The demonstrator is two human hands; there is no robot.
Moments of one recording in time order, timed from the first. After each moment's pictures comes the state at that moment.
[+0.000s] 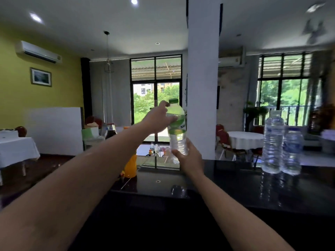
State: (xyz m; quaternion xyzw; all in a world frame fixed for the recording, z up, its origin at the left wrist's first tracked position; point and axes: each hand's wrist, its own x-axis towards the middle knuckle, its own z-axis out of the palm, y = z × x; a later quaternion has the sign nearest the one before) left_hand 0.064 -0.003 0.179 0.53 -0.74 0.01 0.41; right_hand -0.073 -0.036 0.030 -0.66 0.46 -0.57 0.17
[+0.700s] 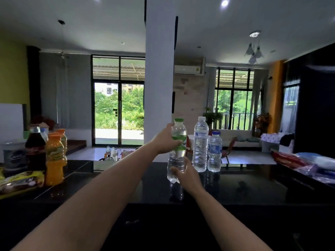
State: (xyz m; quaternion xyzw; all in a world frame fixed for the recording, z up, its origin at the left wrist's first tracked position) left_hand -0.176 -0.015 0.130 0.45 -0.79 -0.14 0.40; right_hand -0.302 -0.004 0.007 -0.63 0.56 -0.50 0.19
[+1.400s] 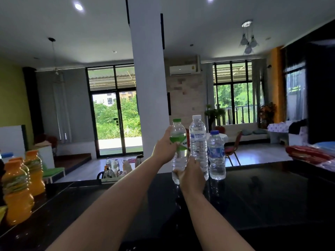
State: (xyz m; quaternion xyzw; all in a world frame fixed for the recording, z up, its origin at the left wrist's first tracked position) left_hand -0.232 -0.112 0.104 0.46 -0.76 -0.10 0.45; right_hand -0.321 -0.084 0.011 -0.54 0.64 -0.54 0.02
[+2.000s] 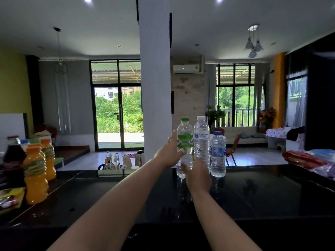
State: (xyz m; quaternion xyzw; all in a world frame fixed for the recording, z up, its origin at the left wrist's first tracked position) left_hand -0.216 -0.089 0.088 0.48 -0.81 -0.07 0.33; right_hand -0.326 -0.060 0.008 -0.54 0.65 -0.54 0.03
